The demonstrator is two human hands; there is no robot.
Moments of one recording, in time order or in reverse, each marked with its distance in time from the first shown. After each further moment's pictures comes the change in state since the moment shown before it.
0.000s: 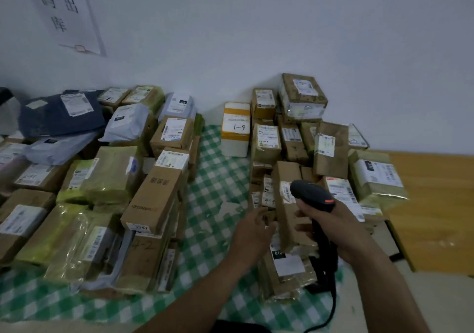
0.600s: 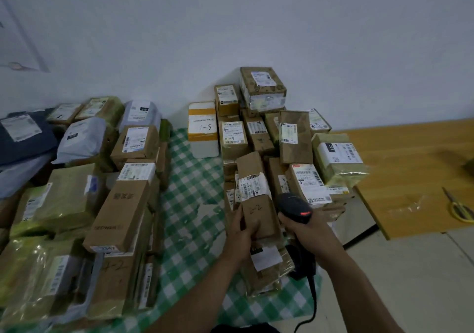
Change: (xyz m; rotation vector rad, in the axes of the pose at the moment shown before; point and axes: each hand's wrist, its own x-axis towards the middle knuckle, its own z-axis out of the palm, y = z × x) left_hand 0.019 -0.017 0.059 -0.527 -0.100 -0.054; right_hand 0.007 0.073 -0.037 -0.033 0.130 0.020
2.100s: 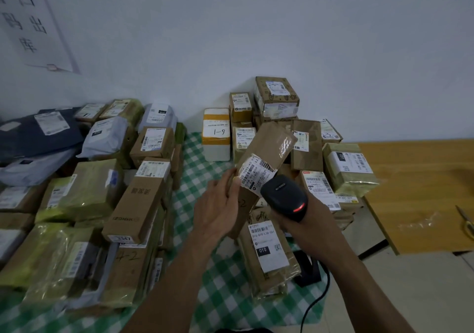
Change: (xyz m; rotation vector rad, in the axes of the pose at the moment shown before) left_hand -0.027 0.115 -0.046 0.977 0.270 0.277; right_hand -0.040 -0.056 0.019 -0.521 0.014 -0.418
